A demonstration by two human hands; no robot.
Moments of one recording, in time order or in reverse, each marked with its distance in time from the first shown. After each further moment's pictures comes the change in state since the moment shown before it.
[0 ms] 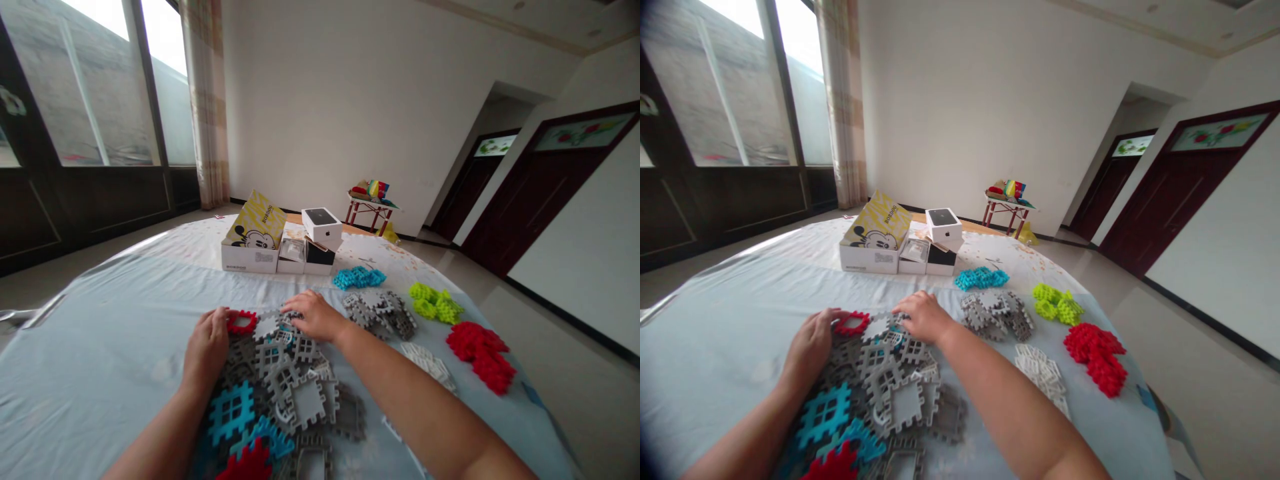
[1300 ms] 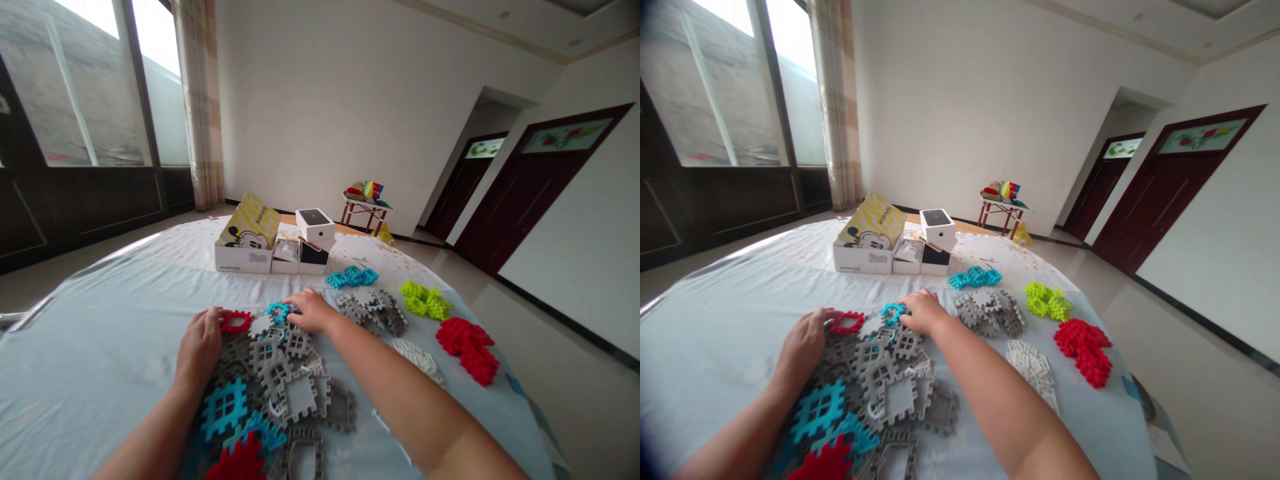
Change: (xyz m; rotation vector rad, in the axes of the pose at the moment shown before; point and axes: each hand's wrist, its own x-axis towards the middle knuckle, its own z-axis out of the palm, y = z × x) left_hand 0.000 0.004 -0.002 -0.007 -0.023 -0.006; right_hand 0.004 0.009 0.002 -0.061 -0.060 0.212
